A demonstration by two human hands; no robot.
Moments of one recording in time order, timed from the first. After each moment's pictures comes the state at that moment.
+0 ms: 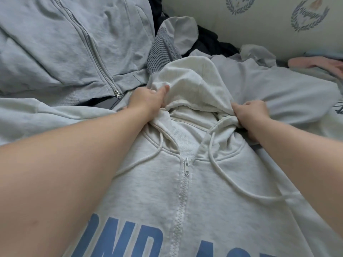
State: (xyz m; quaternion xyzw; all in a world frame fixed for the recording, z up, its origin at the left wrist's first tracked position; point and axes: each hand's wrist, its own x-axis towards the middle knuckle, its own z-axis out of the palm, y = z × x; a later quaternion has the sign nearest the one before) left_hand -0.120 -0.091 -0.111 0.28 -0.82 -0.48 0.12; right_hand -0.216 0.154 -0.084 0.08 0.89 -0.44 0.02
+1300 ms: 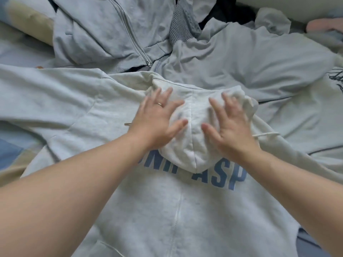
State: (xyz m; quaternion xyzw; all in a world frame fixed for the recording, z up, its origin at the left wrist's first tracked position) left_hand 0.101 -0.033 -0.055 0.09 -0.97 -0.22 -0.01; right_hand 0.016 0.181 -0.050 -0.30 0.94 -0.15 0.07
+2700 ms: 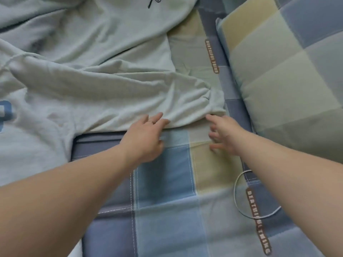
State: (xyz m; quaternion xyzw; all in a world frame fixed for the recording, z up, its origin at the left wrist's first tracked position) left_hand 0.116 0.508 -0.059 -0.16 -0.93 -0.21 -0.24; right_hand 0.093 0.736 -0.020 0.41 0.73 -0.50 0.22
